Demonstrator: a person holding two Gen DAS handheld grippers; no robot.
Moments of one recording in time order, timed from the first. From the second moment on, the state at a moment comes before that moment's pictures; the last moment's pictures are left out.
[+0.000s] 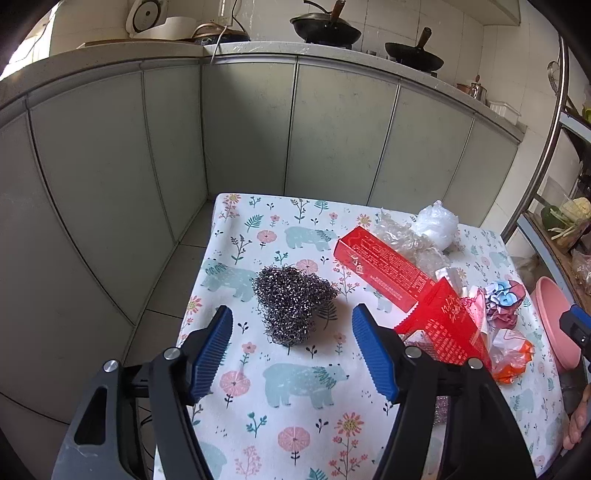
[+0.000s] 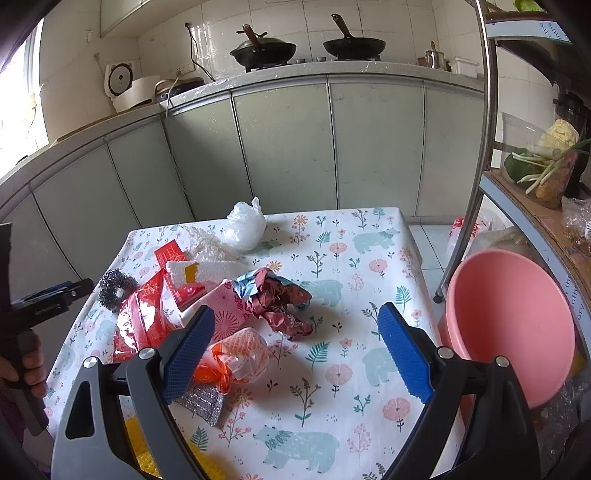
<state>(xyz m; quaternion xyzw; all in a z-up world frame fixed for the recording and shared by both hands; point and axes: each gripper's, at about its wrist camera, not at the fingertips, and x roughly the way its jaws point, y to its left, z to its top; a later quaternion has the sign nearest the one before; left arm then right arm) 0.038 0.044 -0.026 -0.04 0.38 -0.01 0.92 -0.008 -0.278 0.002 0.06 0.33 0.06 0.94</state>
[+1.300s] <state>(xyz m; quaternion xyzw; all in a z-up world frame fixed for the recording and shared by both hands) 0.035 0.036 -0.013 -0.06 0.35 -0.08 0.93 0.060 -0.263 -0.030 0.07 0.39 0.12 0.91</state>
